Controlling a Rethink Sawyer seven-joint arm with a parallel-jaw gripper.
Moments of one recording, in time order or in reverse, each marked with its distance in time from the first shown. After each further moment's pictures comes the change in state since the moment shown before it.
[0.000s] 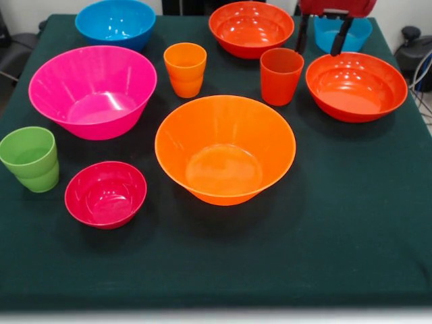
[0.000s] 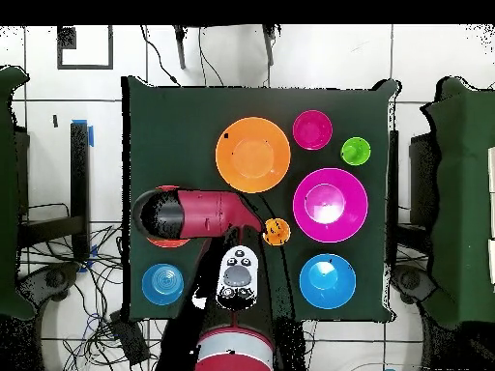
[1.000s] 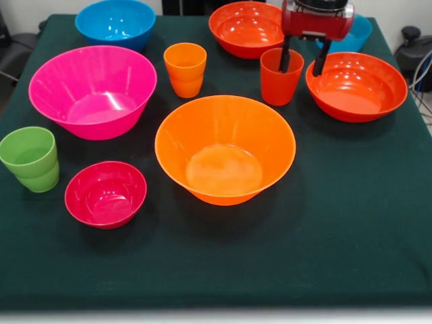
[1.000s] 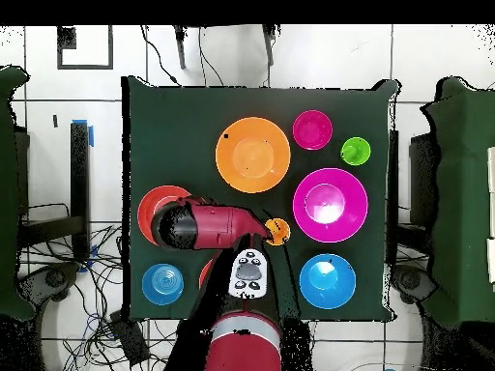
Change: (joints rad) arm -0.023 0.070 -0.003 0.067 0.012 -0.199 0.056
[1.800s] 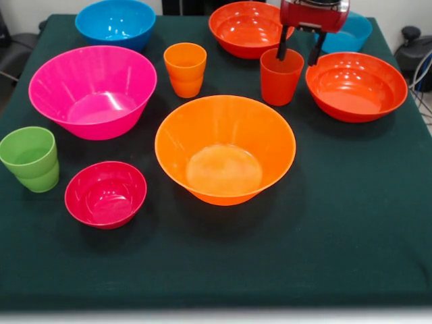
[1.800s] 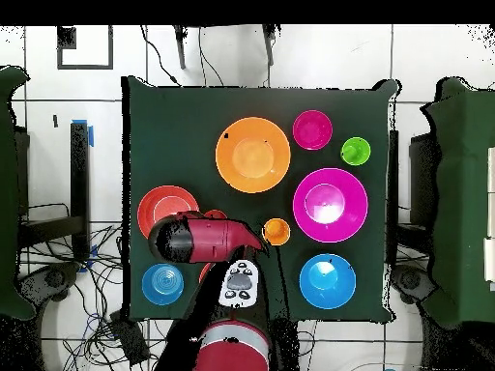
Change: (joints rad) arm 0.040 0.002 -0.035 0.054 0.004 0.000 0.065
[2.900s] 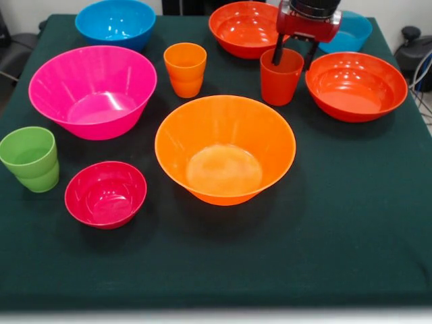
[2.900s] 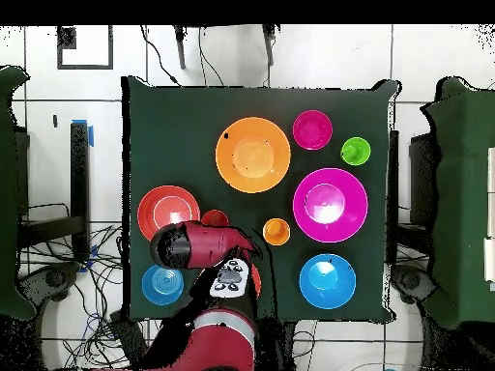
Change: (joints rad) arm 0.042 0.079 -0.032 0.002 0.000 -0.033 0.023
